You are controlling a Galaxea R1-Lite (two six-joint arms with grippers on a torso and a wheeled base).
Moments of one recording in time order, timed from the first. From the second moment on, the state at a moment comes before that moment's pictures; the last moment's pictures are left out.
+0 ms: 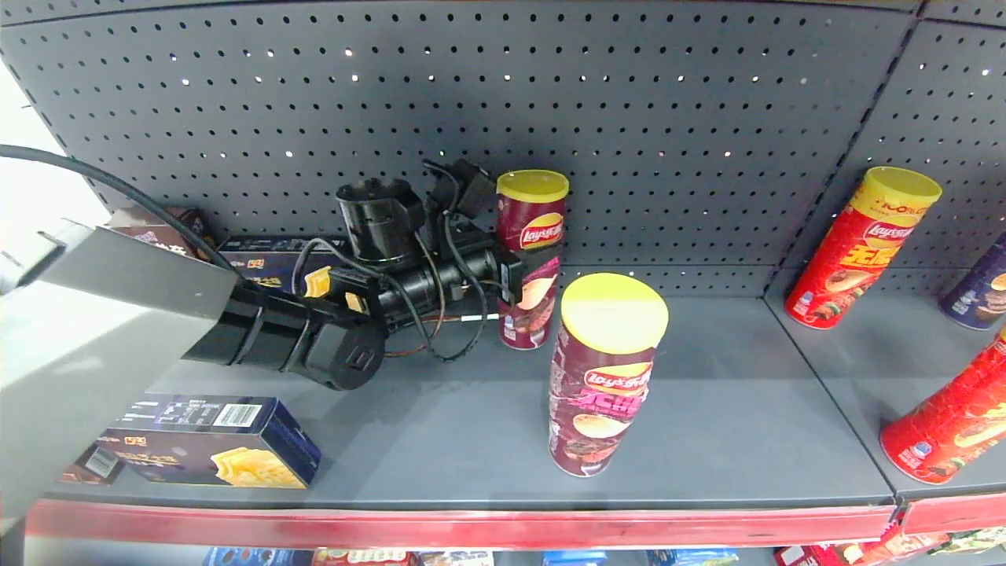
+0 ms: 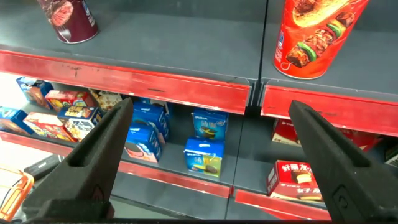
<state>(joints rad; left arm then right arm) -0.47 2.12 -1.34 -0.88 -0.50 0.02 0.31 0.00 0.00 0.00 -0.05 0.00</state>
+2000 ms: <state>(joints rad) -0.45 1.96 -1.14 -0.68 -0.32 0.17 0.31 0.00 0.00 0.00 -0.05 0.00</state>
